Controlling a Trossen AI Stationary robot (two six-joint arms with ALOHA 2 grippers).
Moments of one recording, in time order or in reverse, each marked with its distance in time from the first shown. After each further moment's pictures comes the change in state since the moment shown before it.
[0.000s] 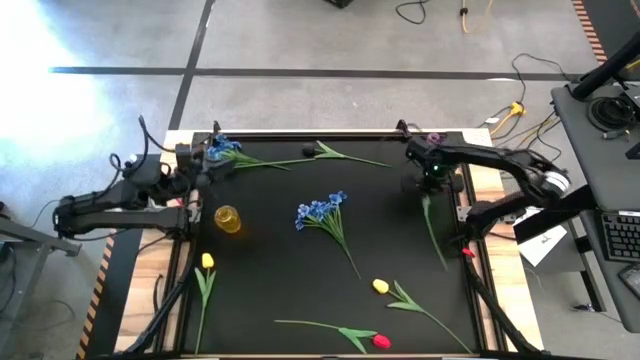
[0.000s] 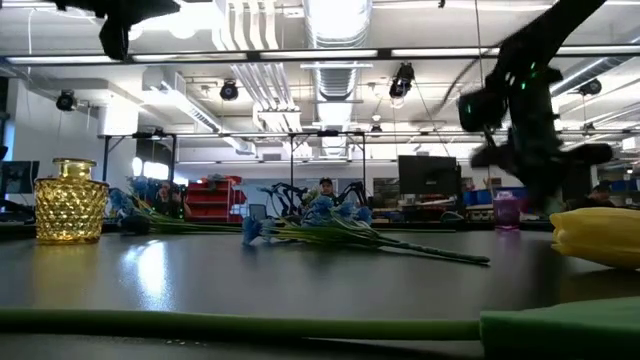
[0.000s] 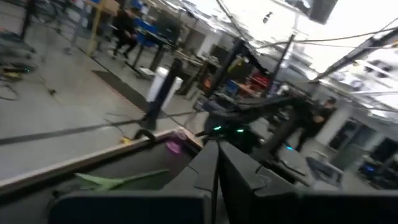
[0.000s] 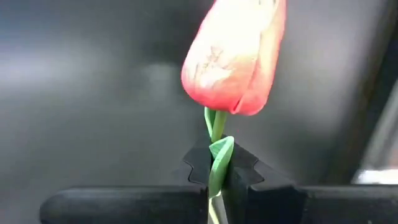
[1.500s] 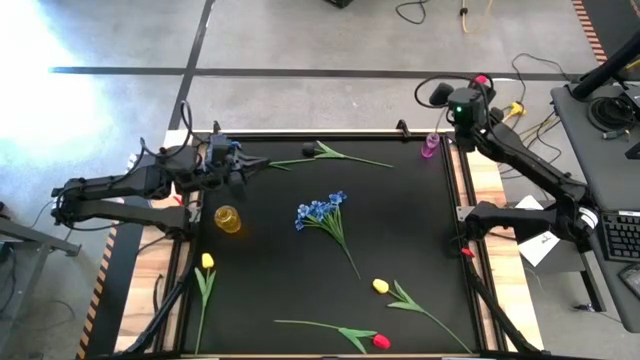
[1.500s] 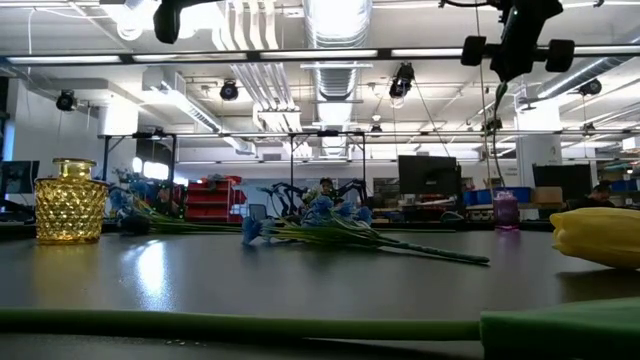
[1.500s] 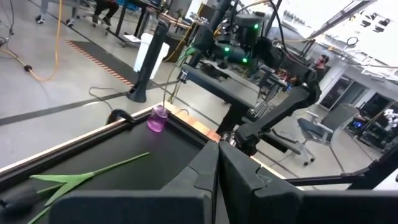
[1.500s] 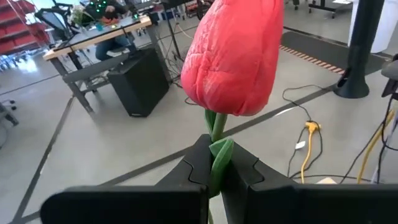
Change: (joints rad) left arm -0.003 0.368 0.202 0.049 0.127 0.000; right arm -0.059 -0.317 0.232 0.552 1.044 -0.189
